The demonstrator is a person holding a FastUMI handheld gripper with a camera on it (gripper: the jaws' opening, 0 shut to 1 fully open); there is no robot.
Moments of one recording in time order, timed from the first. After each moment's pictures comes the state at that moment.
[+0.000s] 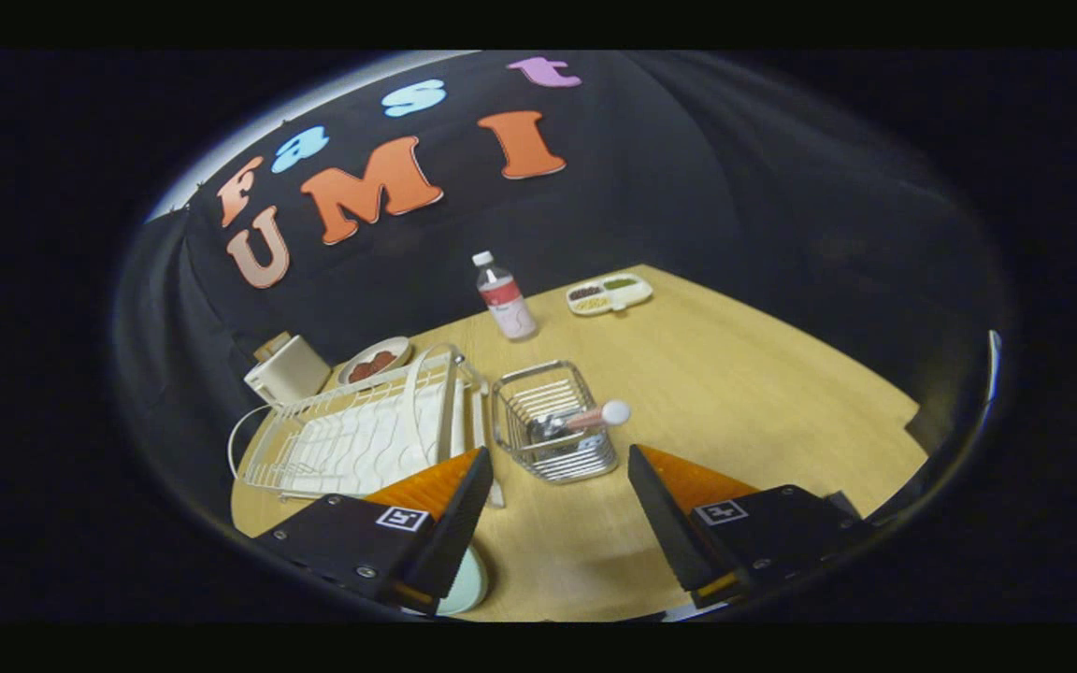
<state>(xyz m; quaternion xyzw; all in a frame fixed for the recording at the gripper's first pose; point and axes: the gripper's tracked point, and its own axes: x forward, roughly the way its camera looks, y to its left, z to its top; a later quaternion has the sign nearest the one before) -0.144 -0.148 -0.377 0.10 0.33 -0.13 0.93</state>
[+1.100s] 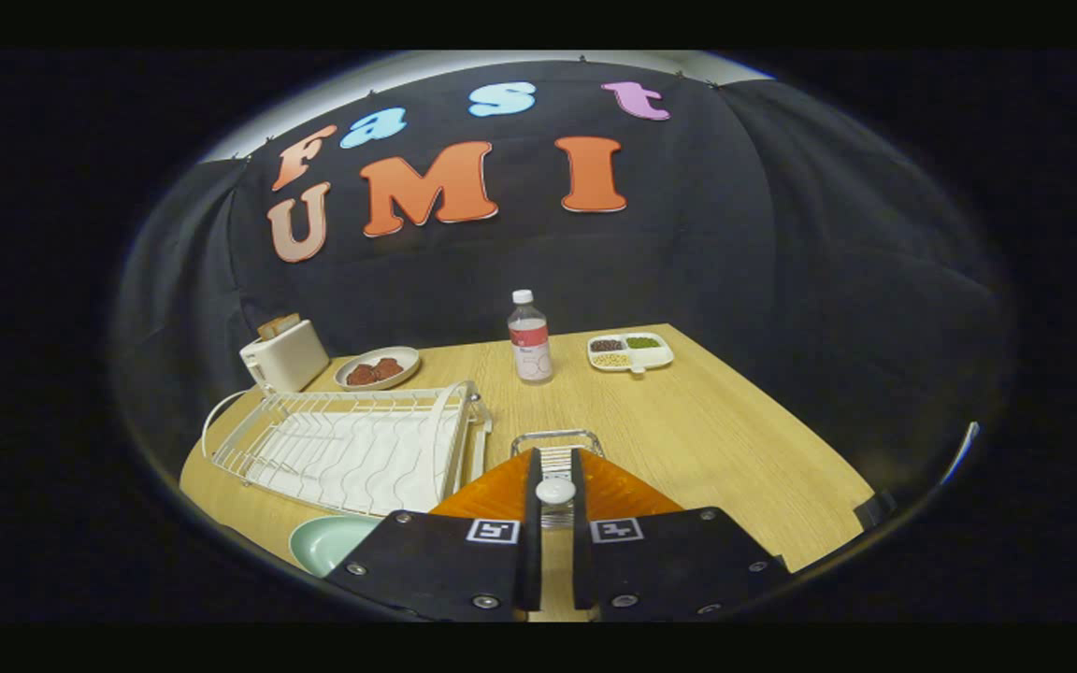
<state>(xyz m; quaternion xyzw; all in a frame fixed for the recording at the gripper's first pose) -0.113 -0.127 -0.324 0.02 0.32 -0.09 0.94</state>
